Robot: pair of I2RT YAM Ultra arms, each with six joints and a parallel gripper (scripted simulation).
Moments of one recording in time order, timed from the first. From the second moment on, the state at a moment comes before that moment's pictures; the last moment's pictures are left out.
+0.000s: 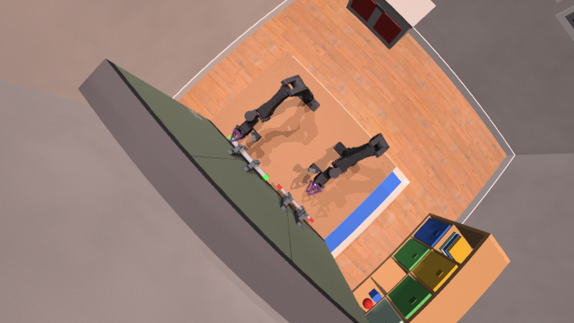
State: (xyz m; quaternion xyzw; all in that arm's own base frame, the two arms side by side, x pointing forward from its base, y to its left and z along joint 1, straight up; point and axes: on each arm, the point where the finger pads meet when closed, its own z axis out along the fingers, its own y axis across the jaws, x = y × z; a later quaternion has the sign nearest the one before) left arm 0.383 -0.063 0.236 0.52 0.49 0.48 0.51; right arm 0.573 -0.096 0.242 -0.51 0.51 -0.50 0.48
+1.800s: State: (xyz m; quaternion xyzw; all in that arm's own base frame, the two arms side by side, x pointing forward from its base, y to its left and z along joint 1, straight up) left arm 0.383 -0.063 0.236 0.52 0.49 0.48 0.51; right arm 0.573 -0.096 0.242 -0.50 0.50 -0.51 0.48
